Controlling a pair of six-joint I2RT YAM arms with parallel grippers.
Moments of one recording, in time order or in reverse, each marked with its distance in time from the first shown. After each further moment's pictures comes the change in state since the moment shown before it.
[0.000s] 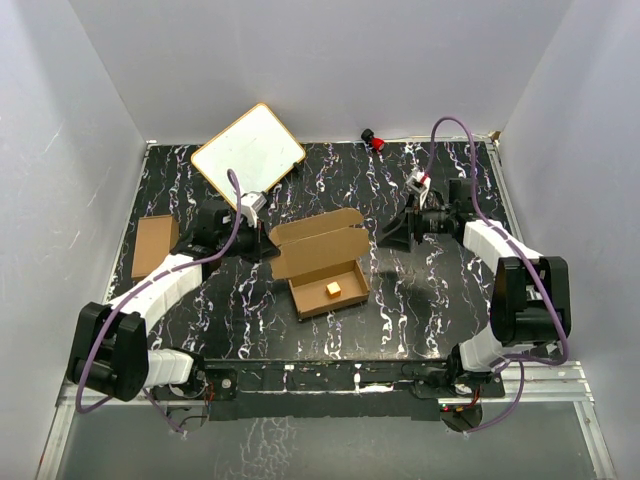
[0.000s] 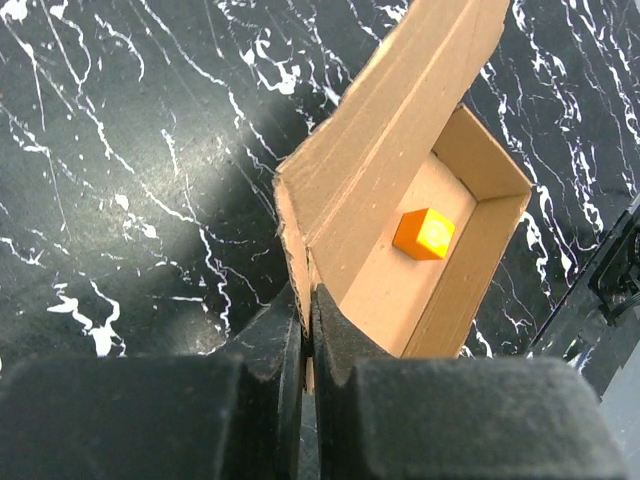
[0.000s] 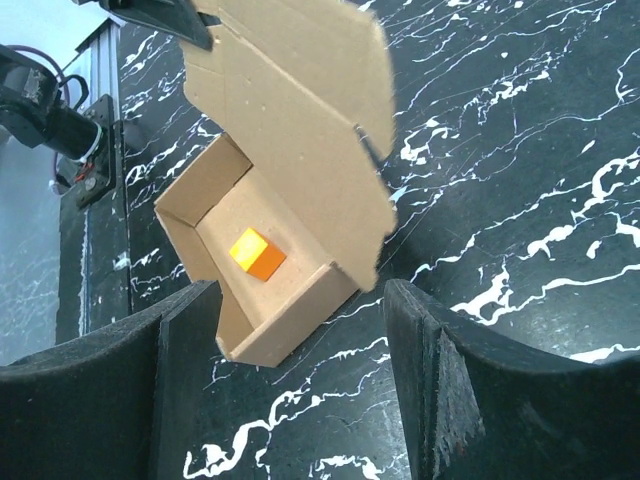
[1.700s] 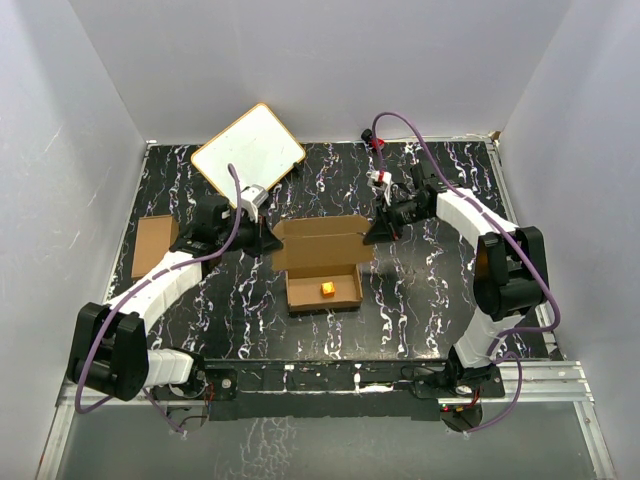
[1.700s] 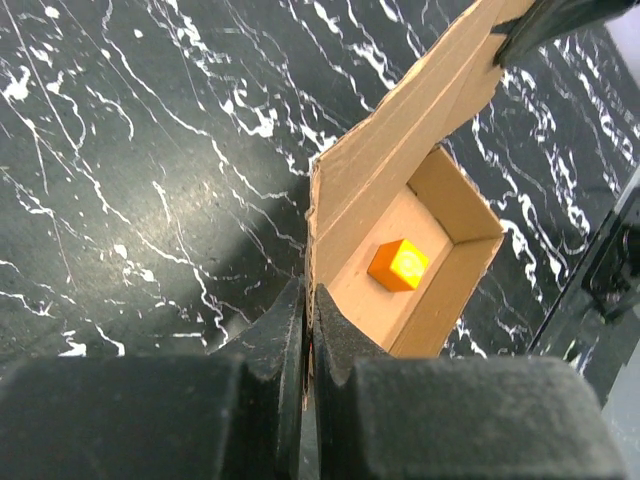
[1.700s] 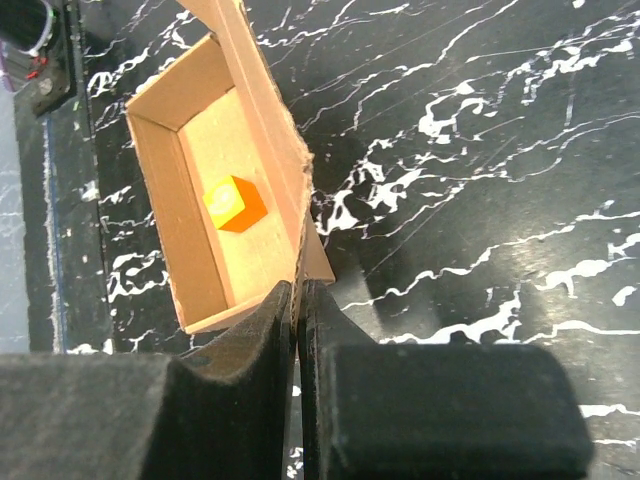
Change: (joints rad) left arm 0.000 0.002 0.043 0.011 0.060 0.061; right arm 0.185 0.214 0.367 -0.568 0.186 -0.389
